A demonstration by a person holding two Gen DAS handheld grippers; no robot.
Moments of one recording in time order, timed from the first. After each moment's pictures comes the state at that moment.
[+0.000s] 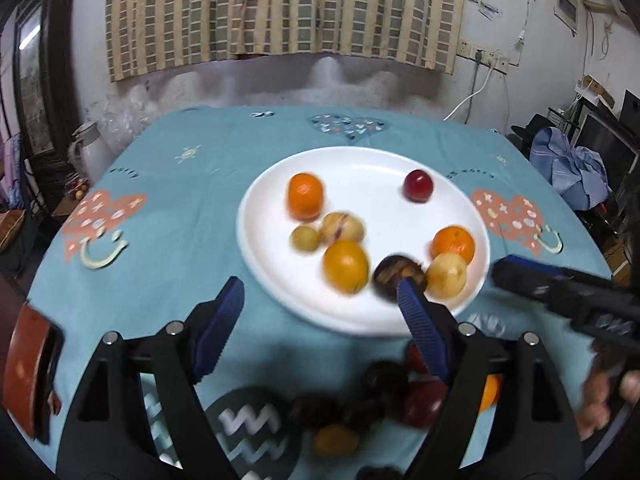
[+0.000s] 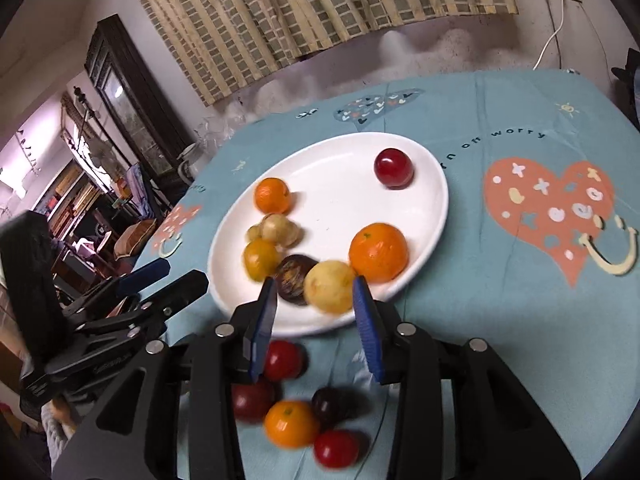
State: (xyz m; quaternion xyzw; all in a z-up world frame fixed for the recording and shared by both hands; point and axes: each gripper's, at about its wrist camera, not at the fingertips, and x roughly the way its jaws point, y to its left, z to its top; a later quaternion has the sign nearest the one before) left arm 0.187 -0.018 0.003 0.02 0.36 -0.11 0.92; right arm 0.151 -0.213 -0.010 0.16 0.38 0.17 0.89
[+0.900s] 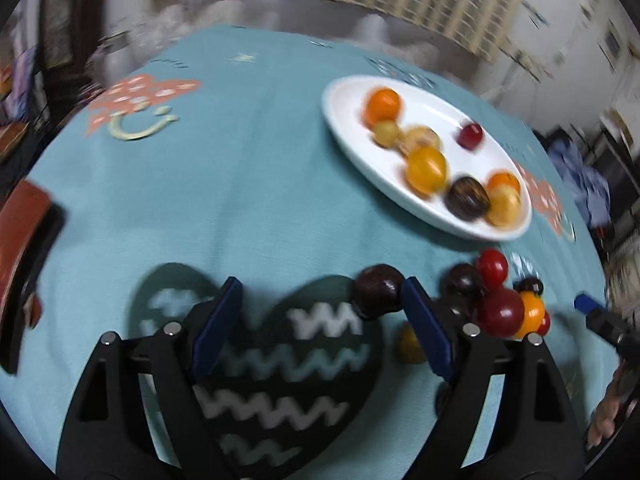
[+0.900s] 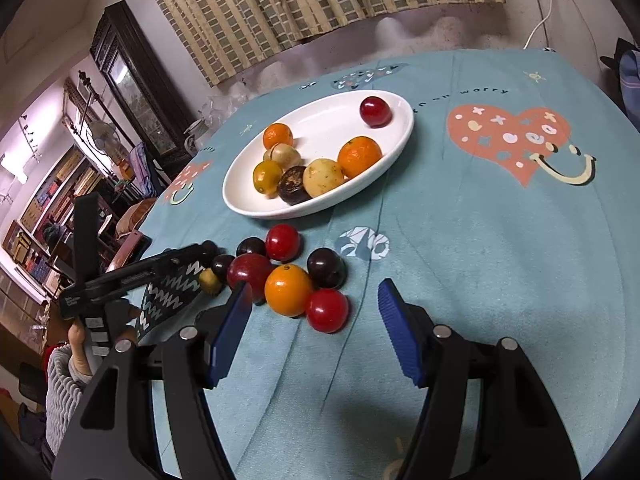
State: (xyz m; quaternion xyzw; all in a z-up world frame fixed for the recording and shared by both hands) left arm 0.168 0.057 -0.046 -0.08 0.45 -0.08 0.89; right arm 0.082 -0.226 -0.027 0.16 0.40 0.16 0.89
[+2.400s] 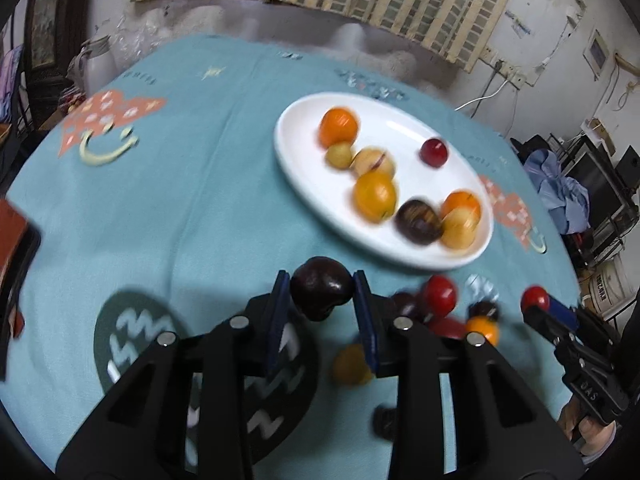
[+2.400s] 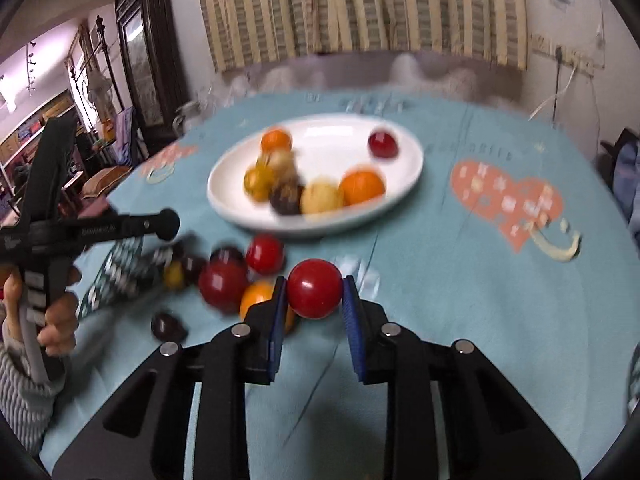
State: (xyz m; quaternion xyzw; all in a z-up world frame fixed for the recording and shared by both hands) left arm 0.184 0.020 -0.022 -0.09 0.43 -0.13 0.89; right arm 0.110 -0.193 -0.009 0.03 0.36 0.13 0.93
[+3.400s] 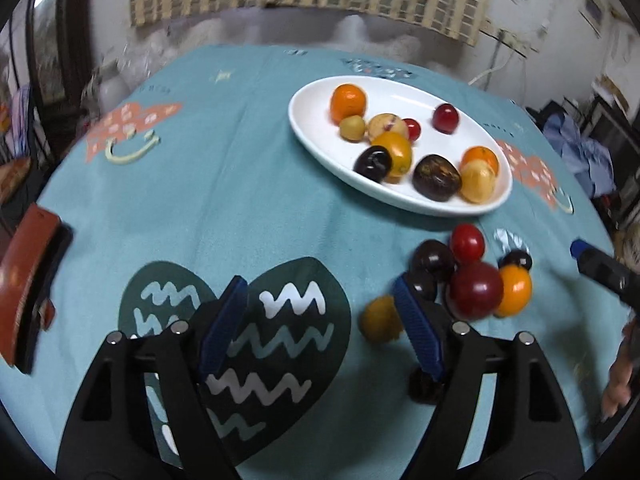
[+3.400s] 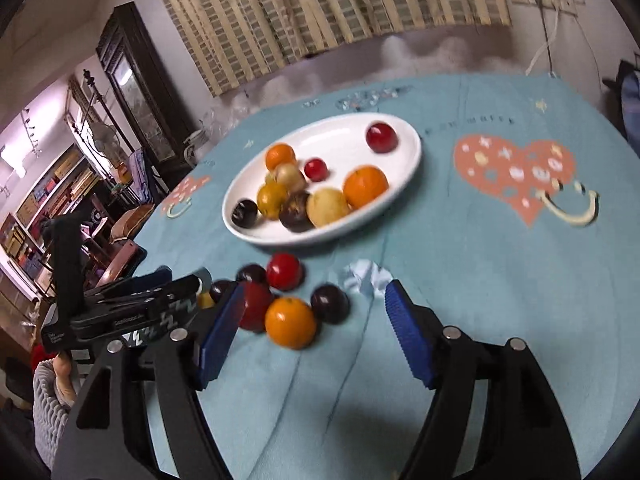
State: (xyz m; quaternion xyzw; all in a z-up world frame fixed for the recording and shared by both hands) left arm 0.145 0.016 -0.037 0.01 0.42 -0.10 0.90; right arm 0.093 -0.225 -0.023 0.15 0.37 0.16 0.90
